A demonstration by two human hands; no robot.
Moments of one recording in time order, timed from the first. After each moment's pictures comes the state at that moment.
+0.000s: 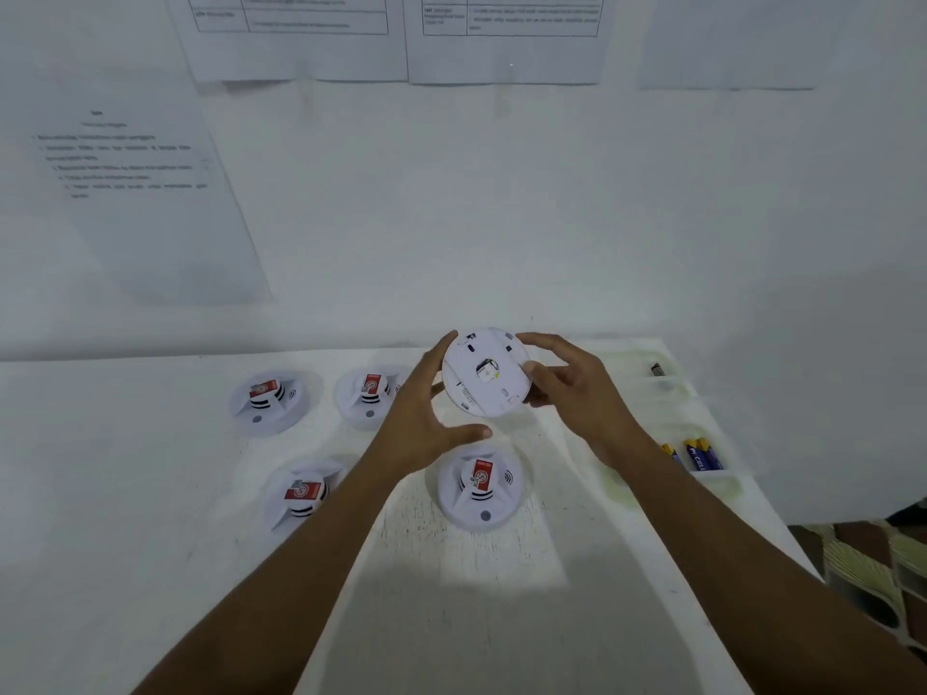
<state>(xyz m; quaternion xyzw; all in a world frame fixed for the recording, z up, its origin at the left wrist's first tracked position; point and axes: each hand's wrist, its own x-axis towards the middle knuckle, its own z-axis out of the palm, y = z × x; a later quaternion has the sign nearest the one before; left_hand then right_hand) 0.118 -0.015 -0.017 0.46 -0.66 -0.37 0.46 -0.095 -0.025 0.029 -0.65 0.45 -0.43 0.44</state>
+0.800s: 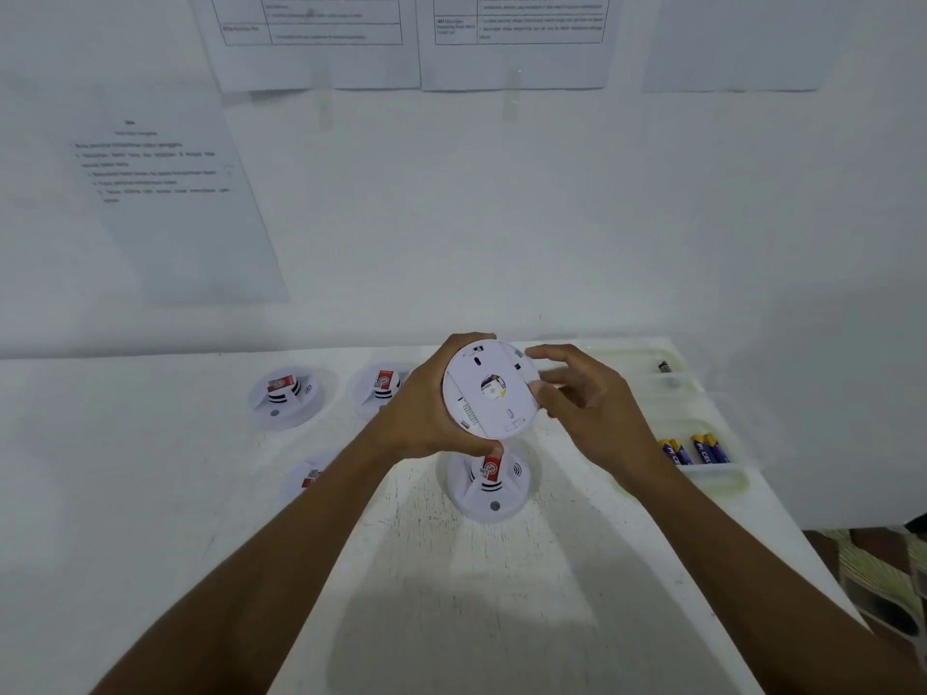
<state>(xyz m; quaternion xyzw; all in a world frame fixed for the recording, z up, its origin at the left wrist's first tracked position) 0.126 0.000 0.016 0.40 -0.76 -0.34 0.39 -0.091 0.020 0.045 -0.66 0.46 -0.44 0.39</state>
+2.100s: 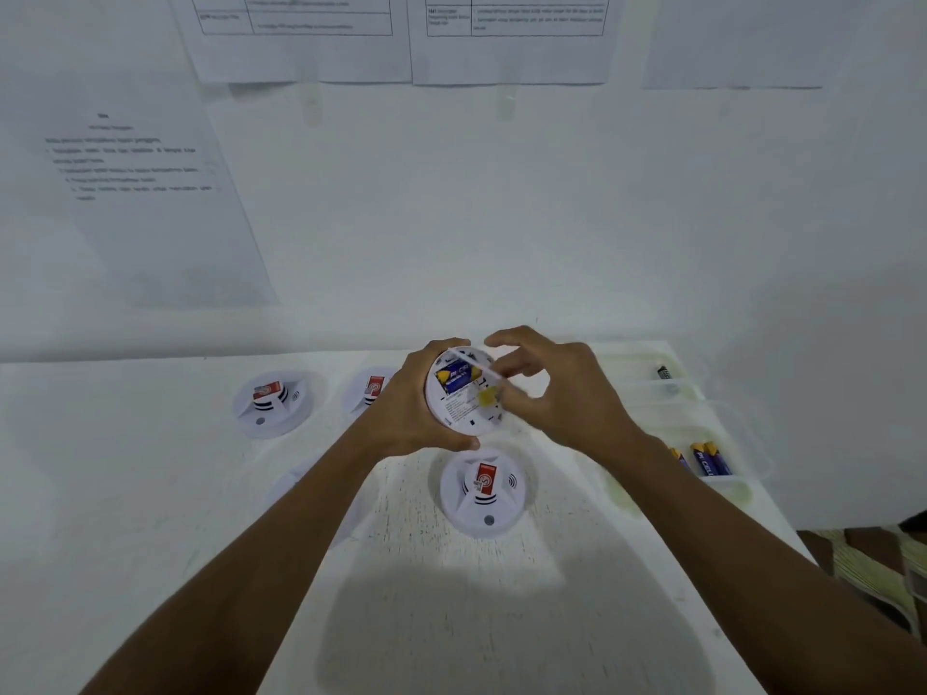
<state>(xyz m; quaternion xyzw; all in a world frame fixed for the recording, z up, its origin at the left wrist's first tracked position) 0.139 -0.025 0.002 0.47 -0.73 -0.36 0.35 -0.075 -0.017 0.056 -0.82 0.40 -0.36 0.18</state>
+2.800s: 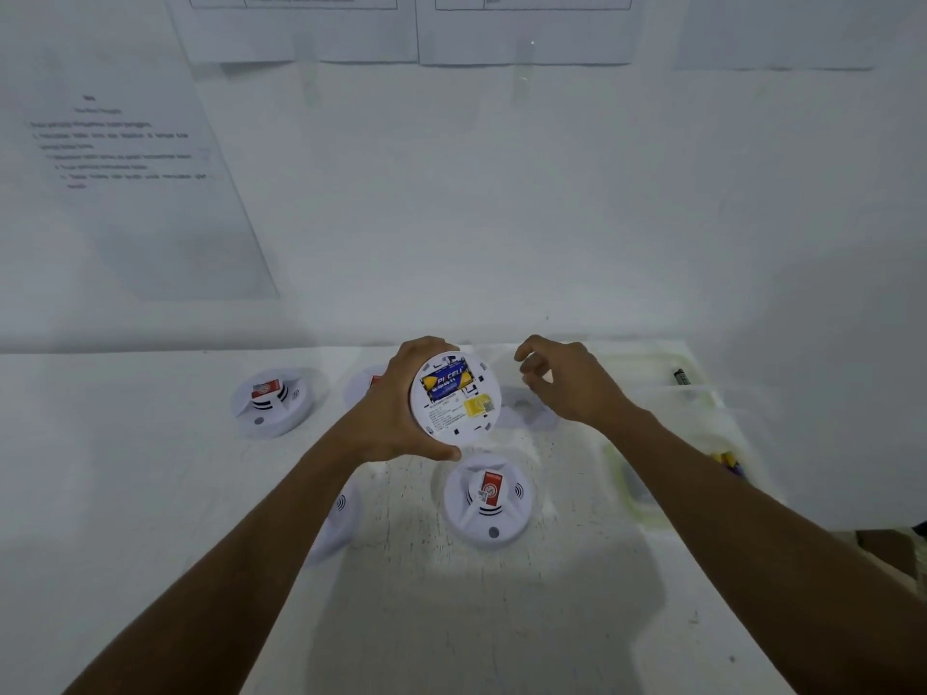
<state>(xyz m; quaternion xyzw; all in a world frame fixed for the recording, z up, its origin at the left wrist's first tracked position) 0.164 -0.036 -0.010 0.46 -0.75 -0.32 0.35 -0.093 -0.100 -0.001 -0.81 0.51 -0.23 0.19</state>
